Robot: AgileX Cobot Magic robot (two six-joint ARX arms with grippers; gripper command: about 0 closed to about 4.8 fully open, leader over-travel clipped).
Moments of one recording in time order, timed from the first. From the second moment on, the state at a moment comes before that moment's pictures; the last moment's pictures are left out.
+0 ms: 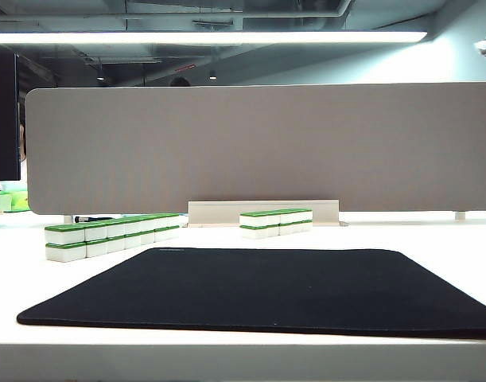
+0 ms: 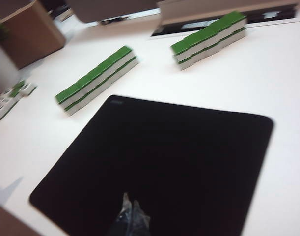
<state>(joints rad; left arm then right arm) 0.06 0.01 0.11 -0.26 0.31 -0.27 0.12 0.56 0.55 -0.35 -0.47 0.24</state>
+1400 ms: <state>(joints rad) 0.06 0.97 0.85 -0.47 0.34 -0.15 0.26 0.61 0.55 -0.18 -0.52 0.24</state>
